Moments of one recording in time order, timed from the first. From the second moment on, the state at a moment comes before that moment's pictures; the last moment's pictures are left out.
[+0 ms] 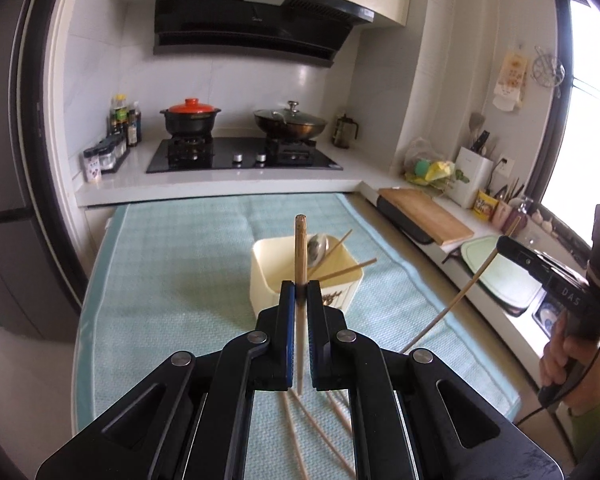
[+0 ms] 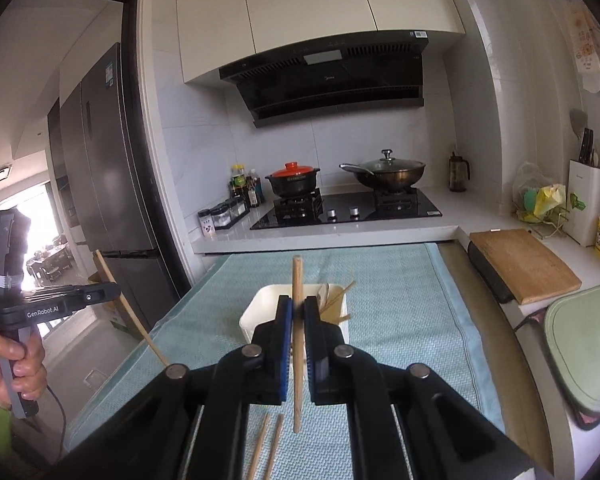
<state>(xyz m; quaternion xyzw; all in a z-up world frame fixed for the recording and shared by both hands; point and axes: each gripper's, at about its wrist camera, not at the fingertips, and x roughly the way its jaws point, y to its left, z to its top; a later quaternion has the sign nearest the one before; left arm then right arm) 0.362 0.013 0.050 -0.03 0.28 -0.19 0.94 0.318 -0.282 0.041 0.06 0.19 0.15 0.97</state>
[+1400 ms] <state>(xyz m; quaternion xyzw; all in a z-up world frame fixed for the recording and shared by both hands) 0.498 -0.001 0.042 -0.04 0.28 -0.09 0.96 0.481 -0.212 0.059 0.04 0.21 0.17 0.96</state>
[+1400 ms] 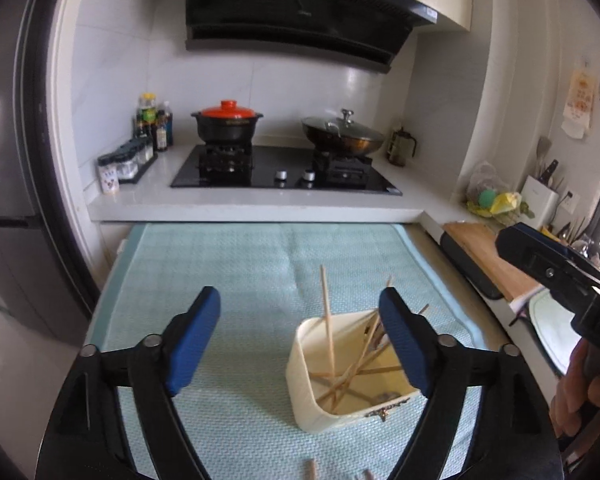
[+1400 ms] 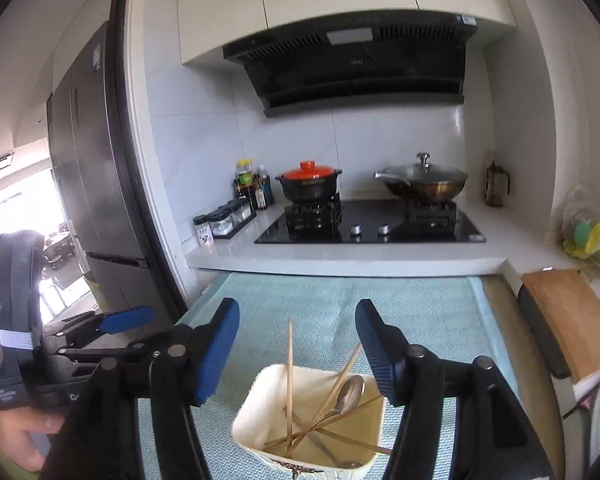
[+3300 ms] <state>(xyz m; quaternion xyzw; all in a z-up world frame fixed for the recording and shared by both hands) 0.249 0.021 -0.171 -0.04 0.43 -0.04 0.90 0.206 -0.248 -0.163 0.00 0.38 0.10 0.92</state>
